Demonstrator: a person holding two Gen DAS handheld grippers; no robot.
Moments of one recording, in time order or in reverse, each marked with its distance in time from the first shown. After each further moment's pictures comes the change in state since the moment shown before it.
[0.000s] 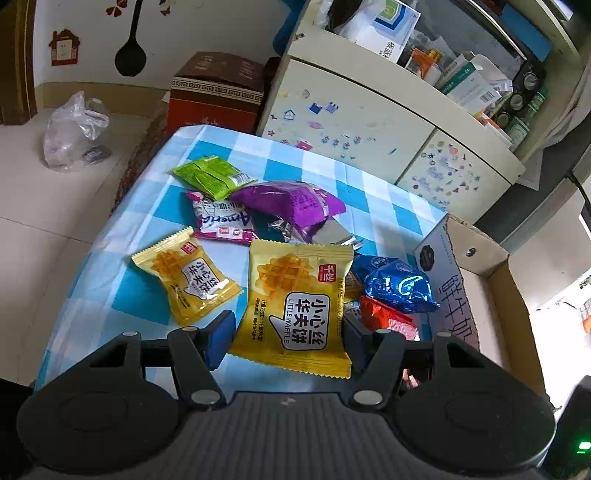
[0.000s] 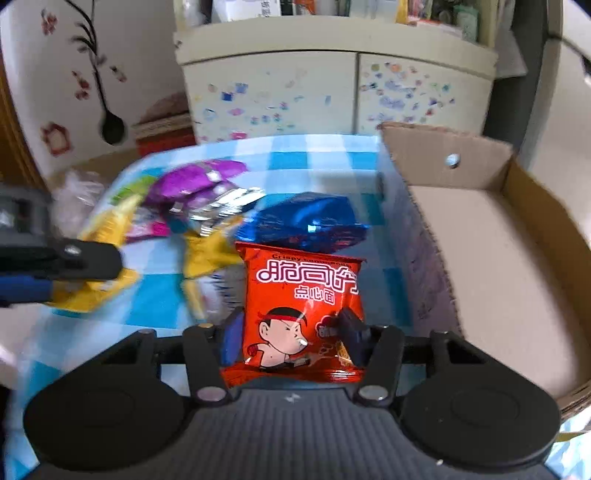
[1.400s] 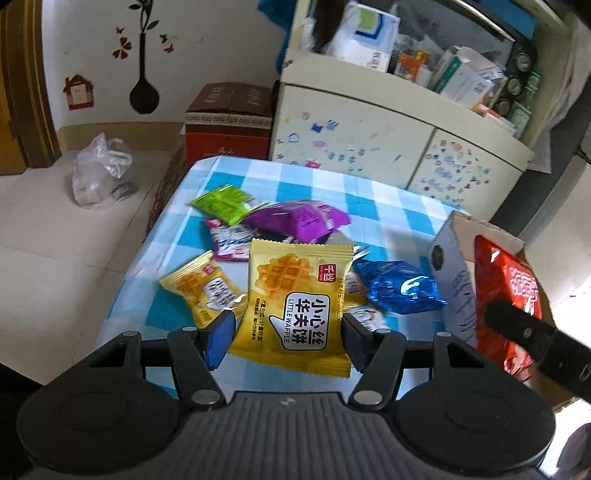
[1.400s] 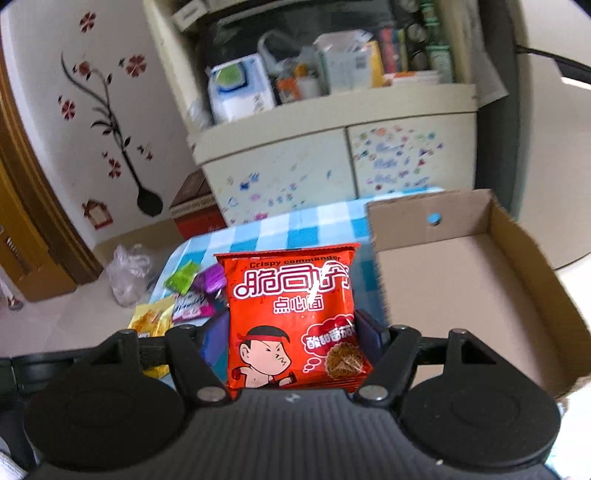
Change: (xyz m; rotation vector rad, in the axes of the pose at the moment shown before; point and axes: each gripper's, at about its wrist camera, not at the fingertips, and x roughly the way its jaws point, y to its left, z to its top) left arm -0.028 -0.038 -0.003 0.104 -0.058 0.134; right arm -0.090 -0.048 0.041 0.118 -0.170 0.085
